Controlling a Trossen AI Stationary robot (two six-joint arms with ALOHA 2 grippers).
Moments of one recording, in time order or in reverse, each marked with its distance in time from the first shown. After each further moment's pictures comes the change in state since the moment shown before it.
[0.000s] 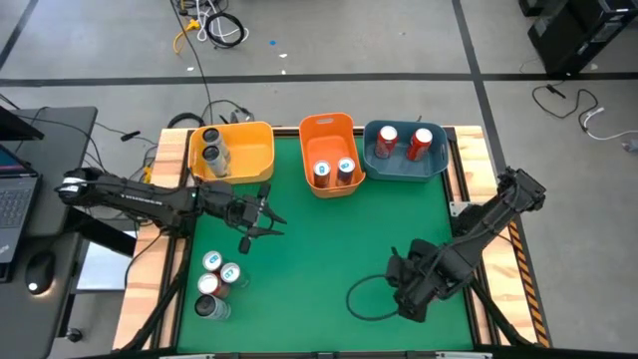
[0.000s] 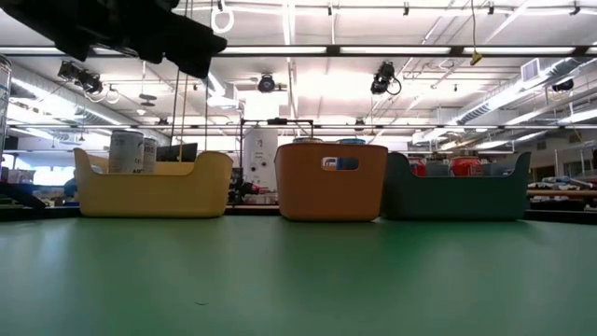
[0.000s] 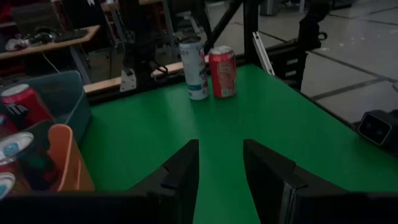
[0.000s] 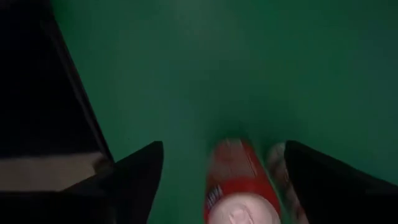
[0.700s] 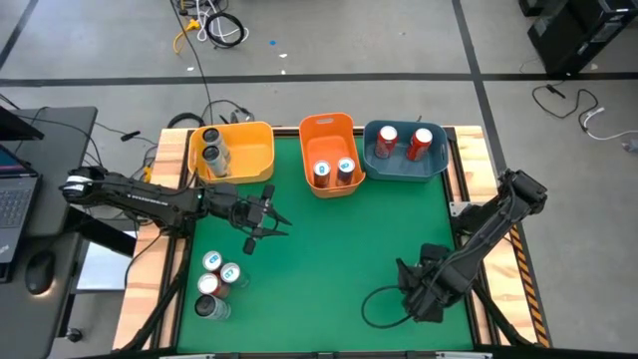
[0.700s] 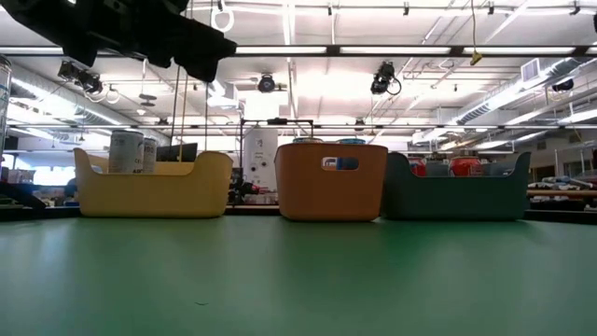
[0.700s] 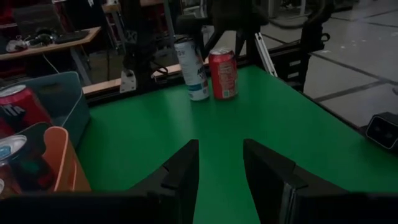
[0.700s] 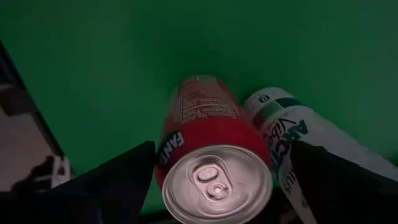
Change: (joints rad) left arm -0.003 0.073 0.000 0.086 -0.003 -0.005; right arm 0.082 0.004 -0.196 -0.013 -0.114 -0.060
